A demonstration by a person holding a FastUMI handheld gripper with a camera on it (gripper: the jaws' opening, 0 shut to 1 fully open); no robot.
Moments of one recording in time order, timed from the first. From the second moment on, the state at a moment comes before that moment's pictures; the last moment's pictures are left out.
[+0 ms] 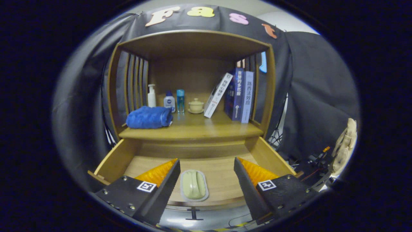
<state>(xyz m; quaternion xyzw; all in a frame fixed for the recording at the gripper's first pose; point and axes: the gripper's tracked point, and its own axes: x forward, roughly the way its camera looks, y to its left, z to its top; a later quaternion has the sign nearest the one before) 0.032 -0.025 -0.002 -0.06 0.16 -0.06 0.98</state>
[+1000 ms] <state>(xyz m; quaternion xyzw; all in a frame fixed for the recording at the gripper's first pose) 0.068 -0.016 -0.135 -0.05 0.42 -0.02 0.91</state>
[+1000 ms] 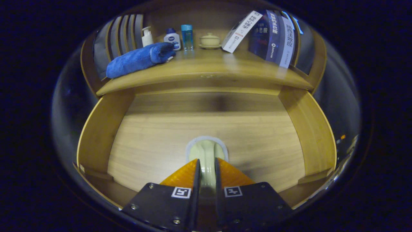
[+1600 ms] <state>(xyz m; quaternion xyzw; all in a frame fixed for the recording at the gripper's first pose) 0.060 -0.011 -0.001 -0.04 0.19 -0.01 0.98</state>
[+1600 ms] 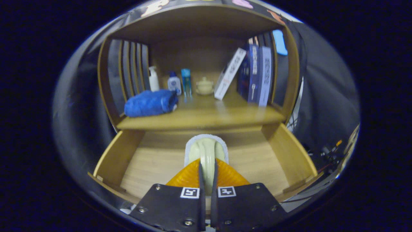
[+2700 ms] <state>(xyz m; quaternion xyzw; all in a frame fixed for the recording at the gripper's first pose) 0.194 0.001 0.120 -0.04 0.15 -0.04 0.99</state>
